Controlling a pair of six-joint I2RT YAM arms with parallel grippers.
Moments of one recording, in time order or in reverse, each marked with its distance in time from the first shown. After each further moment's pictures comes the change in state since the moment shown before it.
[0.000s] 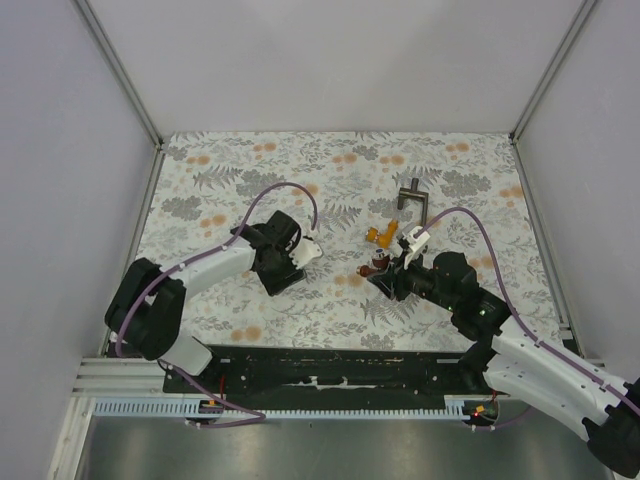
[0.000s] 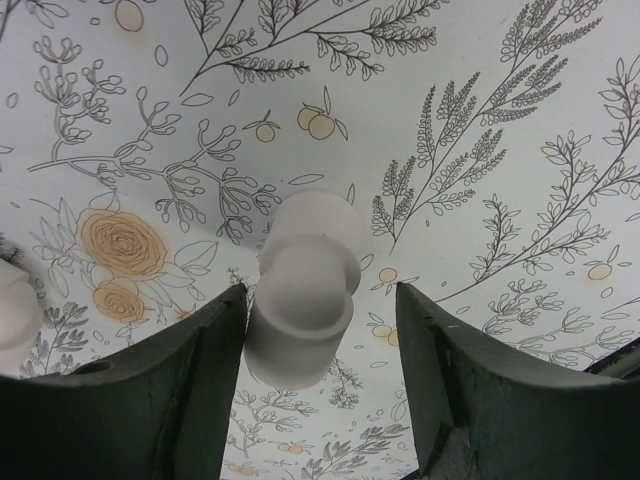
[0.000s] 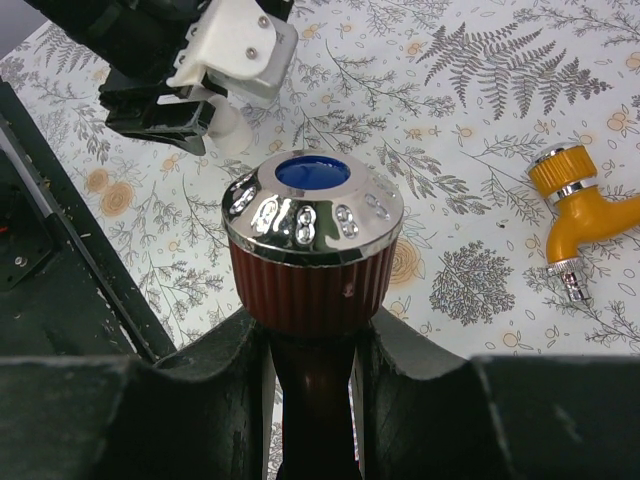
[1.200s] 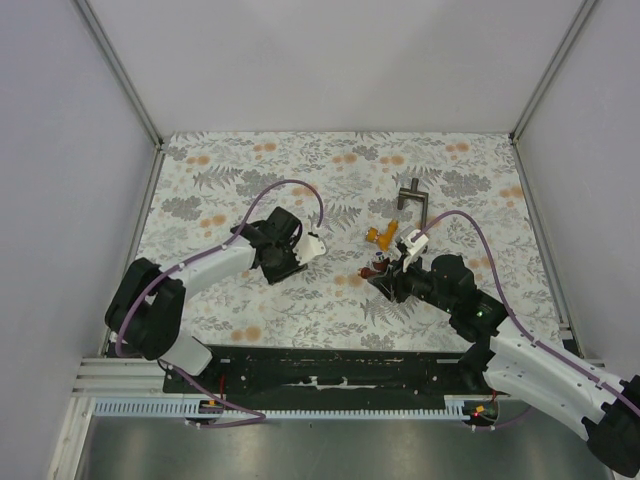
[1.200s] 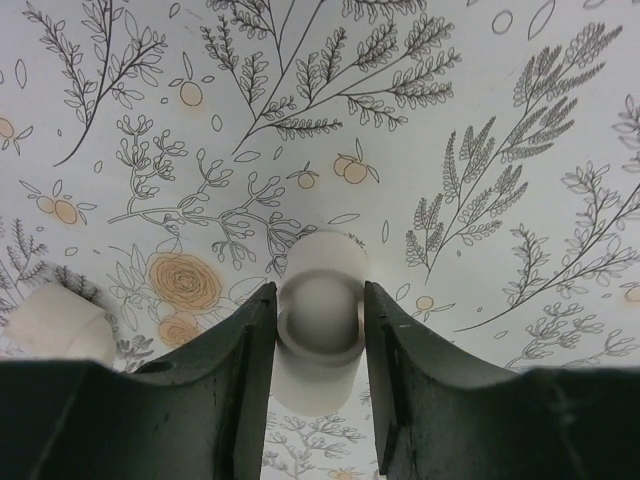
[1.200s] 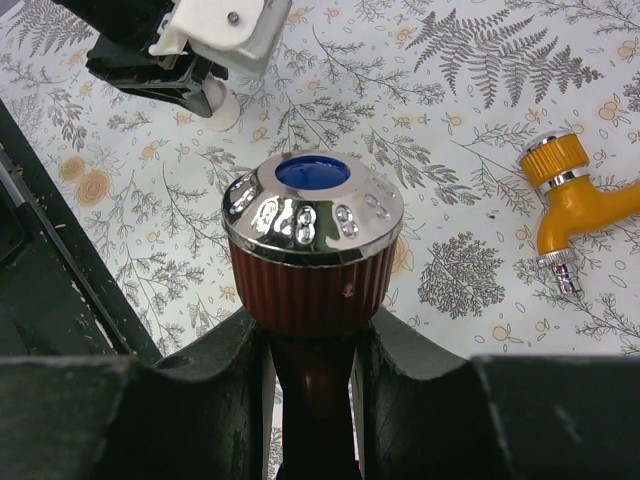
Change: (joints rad) left arm 0.000 0.020 0.006 0.074 0.008 0.144; right arm 0.000 0.007 -0.038 0.029 0.012 -0.029
